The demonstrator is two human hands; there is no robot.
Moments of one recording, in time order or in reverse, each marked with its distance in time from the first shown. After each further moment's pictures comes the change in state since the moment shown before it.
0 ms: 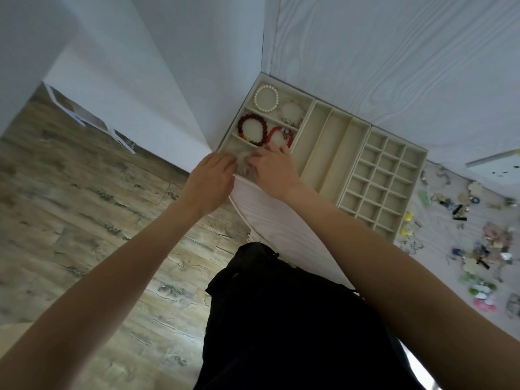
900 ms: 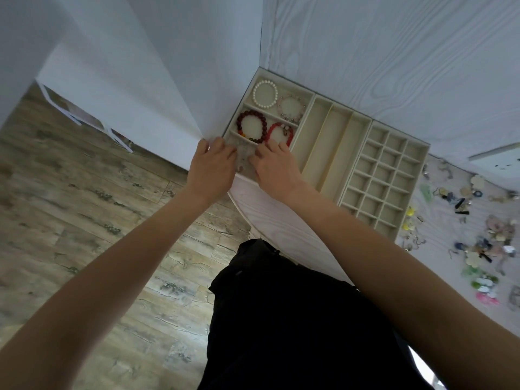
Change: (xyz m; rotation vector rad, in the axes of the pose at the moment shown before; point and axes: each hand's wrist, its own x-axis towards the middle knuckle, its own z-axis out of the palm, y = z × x) left_hand 0.022 -0.004 -0.001 0.368 -0.026 -0.020; right_hand -0.005 -0.002 0.008 -0.238 0.115 -0.024
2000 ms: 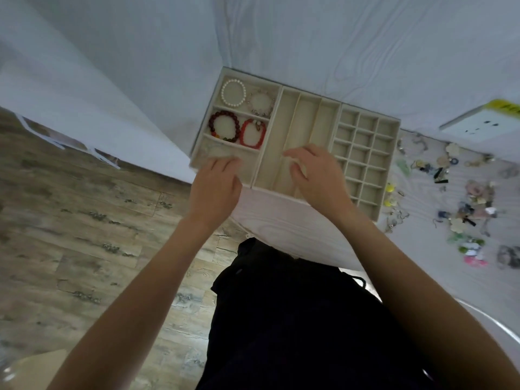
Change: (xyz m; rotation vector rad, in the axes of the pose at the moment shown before) left_hand -0.015 0.052 -0.042 -0.633 0.070 -0.144; right_hand -0.096 0.058 -0.029 0.602 0.278 0.382
